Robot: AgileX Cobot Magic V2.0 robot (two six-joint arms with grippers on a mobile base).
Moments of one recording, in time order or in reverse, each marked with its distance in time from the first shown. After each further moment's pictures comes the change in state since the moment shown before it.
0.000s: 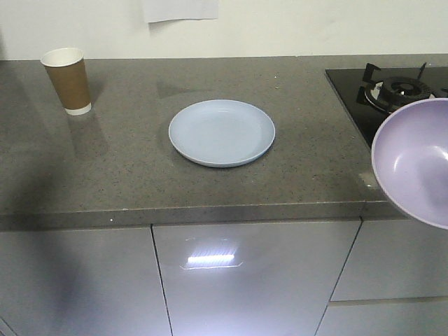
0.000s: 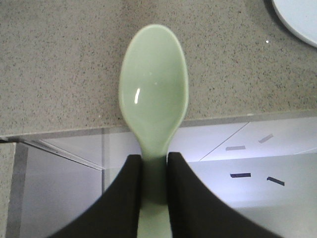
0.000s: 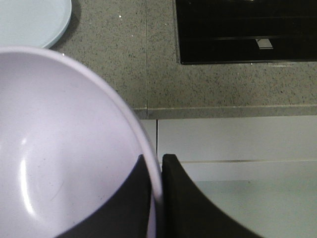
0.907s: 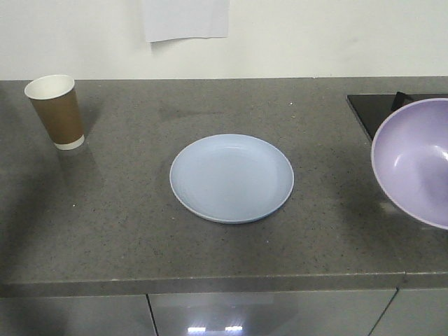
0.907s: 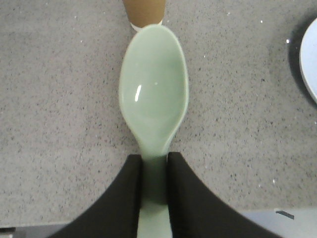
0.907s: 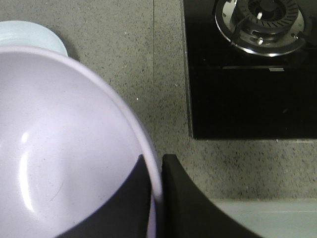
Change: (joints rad) left arm 0.000 0.000 0.000 0.000 0.000 0.000; right arm 0.000 0.000 0.000 0.000 0.000 0.000
